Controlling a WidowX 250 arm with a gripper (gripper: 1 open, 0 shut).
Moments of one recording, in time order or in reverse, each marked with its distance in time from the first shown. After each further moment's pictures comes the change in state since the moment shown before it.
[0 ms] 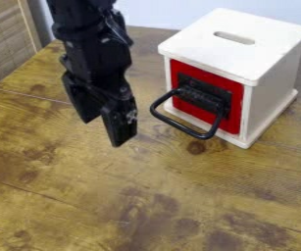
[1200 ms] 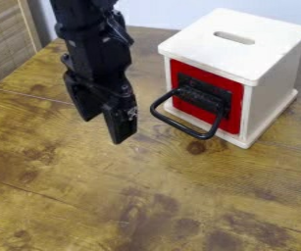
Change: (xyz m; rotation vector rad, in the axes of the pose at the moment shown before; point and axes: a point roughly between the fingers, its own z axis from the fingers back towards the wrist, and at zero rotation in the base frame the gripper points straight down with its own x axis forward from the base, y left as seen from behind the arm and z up) arm 0.005 0.002 -0.005 0.001 0.013 0.002
